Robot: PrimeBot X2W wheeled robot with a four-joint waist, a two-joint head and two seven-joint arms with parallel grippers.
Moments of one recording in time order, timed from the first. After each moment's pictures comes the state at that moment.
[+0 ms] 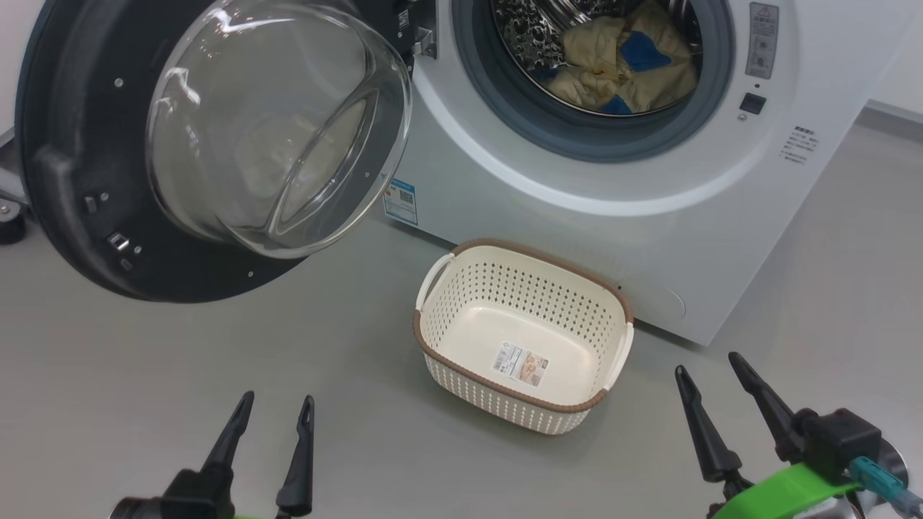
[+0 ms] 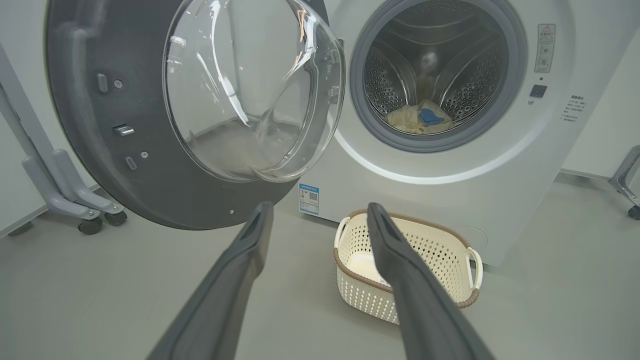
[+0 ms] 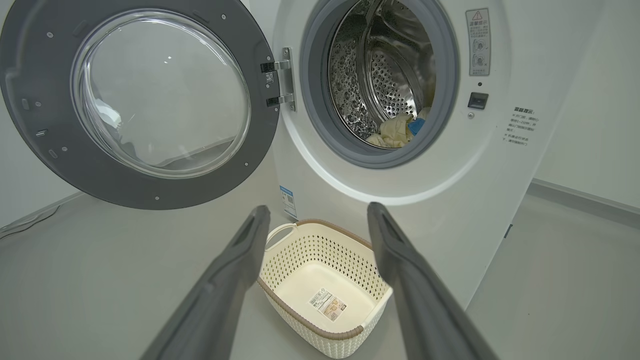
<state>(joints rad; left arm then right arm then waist) -0.03 0.40 -0.55 0.00 -0.45 0.25 -0.25 0.18 -0.04 0.03 -0.06 0.11 0.13 -0.13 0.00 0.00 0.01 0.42</state>
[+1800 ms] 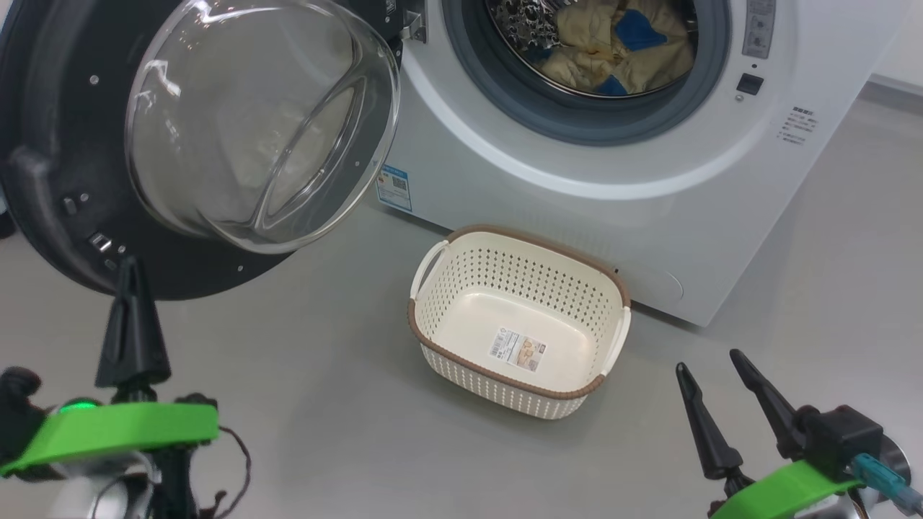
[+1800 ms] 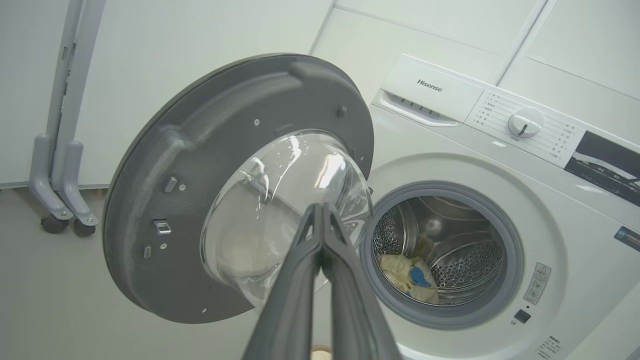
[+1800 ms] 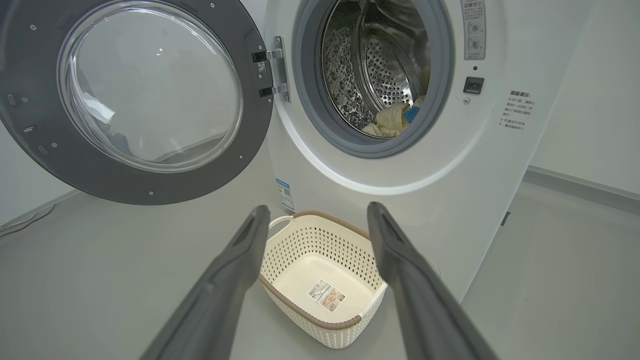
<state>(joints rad) -0.09 0.30 -0.22 -0.18 -0.71 0.13 -0.25 0.18 -0.04 0.03 -0.07 0.11 0.13 -0.11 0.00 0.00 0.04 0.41</state>
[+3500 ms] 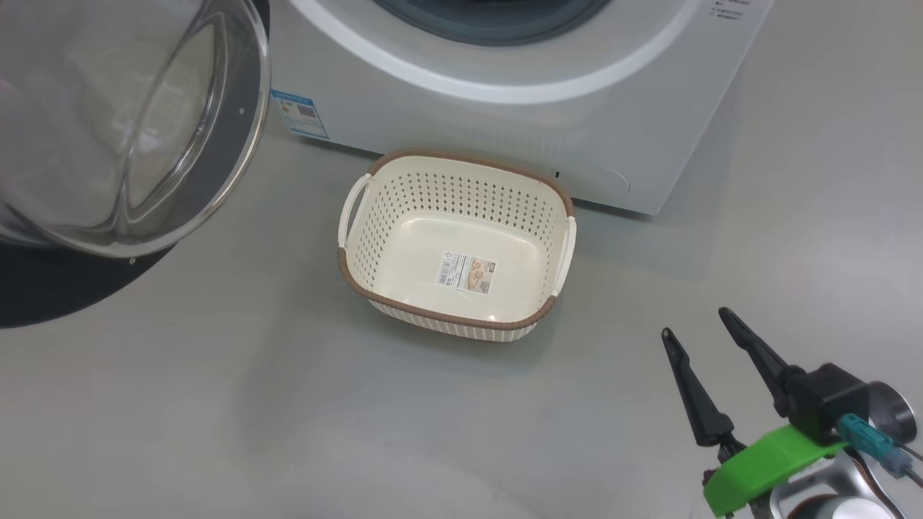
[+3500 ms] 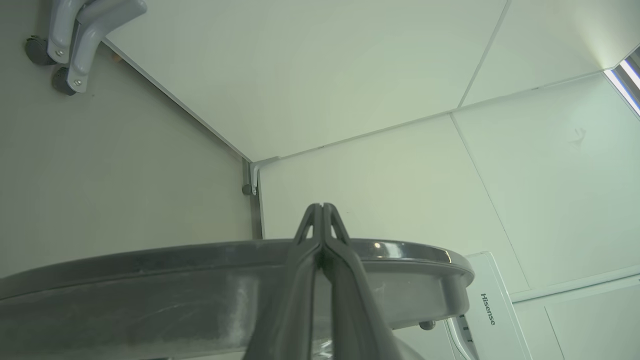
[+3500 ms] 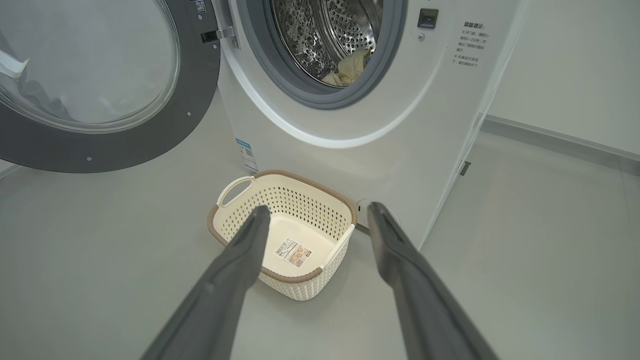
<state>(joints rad) -0.58 0.49 0.36 0.50 -1.64 -0.12 -0.04 0.13 -0.06 0.06 -0.19 0.03 0.13 0.01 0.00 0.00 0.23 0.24</state>
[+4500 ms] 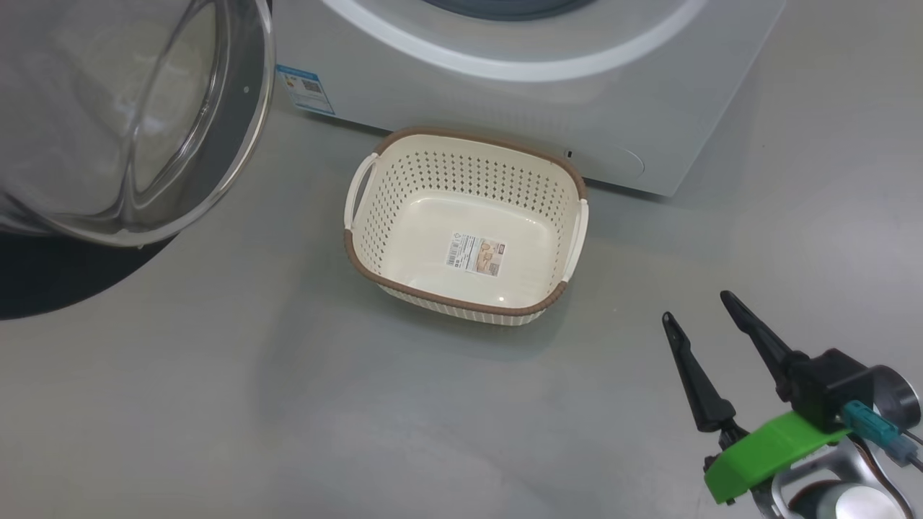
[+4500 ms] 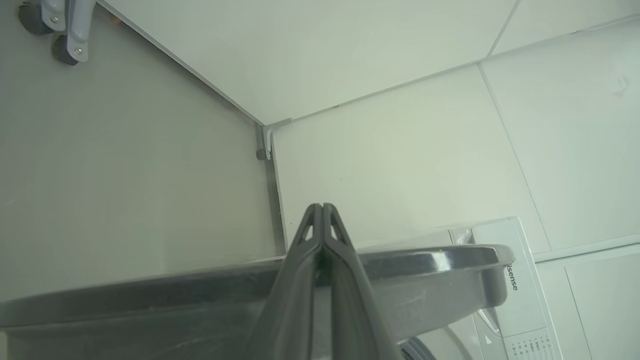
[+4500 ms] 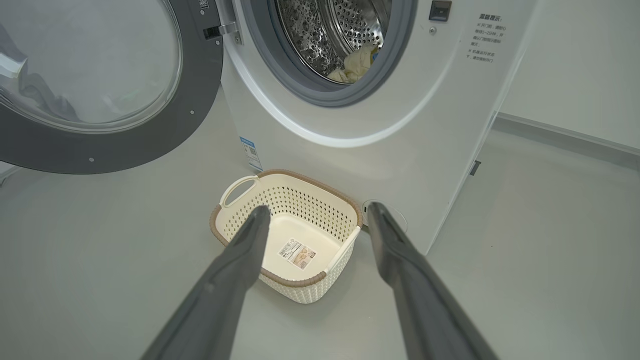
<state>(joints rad) -0.63 0.53 0.37 0.61 -1.63 -0.13 0.18 0.09 -0.06 0.06 -0.21 0.03 0.13 0.03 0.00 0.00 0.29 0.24</state>
